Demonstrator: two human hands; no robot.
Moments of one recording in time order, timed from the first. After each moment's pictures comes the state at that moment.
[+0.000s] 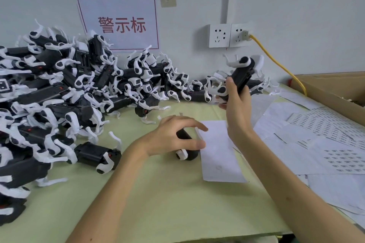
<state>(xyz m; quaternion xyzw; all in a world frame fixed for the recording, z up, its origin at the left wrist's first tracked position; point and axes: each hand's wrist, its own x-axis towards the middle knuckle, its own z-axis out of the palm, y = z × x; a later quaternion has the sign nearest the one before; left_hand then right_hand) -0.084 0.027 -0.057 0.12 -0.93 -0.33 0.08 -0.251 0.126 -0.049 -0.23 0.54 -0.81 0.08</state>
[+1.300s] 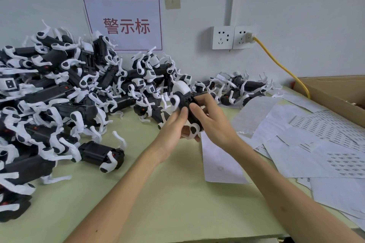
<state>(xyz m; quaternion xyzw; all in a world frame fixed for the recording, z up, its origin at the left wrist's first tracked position) -0.107 0.035 -0.079 0.17 -0.71 -0.62 0.28 -0.217 0.126 -0.060 -0.50 0.62 -0.59 0.12</state>
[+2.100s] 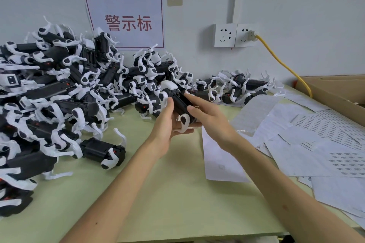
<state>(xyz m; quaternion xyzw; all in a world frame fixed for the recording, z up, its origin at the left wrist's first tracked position) -0.103 0.036 -0.066 0.21 -0.62 -0.70 0.29 -0.212 0.122 -0.059 -0.48 0.57 -0.62 0.25</state>
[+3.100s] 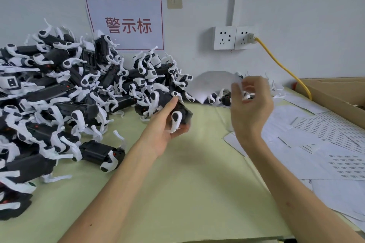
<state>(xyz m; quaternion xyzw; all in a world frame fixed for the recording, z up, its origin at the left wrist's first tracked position) -0.095 0.020 -0.062 0.20 -0.53 -0.76 0.31 -0.253 0.139 -0.048 -0.34 0.56 -0.68 -0.32</state>
